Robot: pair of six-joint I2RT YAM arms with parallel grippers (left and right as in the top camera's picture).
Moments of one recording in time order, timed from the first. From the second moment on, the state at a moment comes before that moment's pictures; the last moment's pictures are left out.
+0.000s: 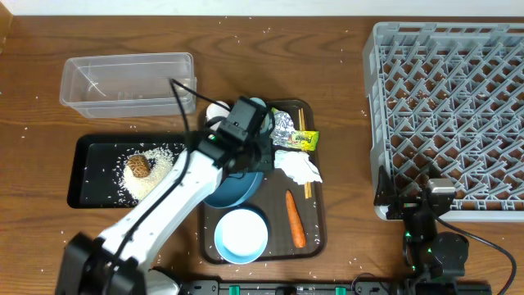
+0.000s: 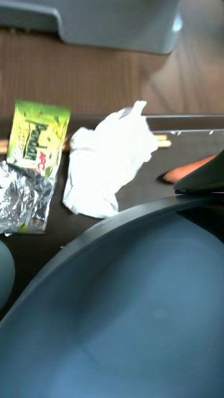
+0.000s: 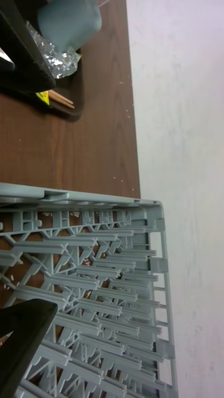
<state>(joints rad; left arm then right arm) -0.55 1.52 1.10 -0.74 0.17 -0.59 0.01 0.01 0.01 -0.07 -0.05 0.12</state>
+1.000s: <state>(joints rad) -0.77 1.40 1.11 -0.81 0.35 -0.70 0.01 0.01 0.01 -0.07 -0.05 0.12</state>
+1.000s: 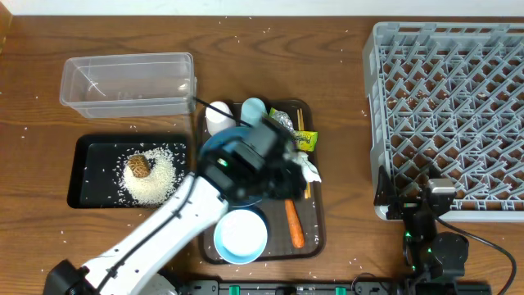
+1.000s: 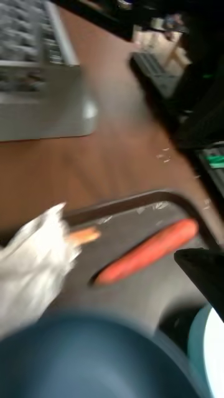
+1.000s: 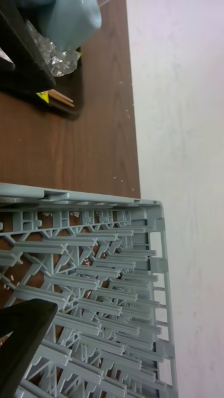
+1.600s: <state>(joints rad) -1.01 1.72 1.11 -0.86 0.14 -1.09 0.01 0.01 0.01 -0.07 -0.05 0.12</state>
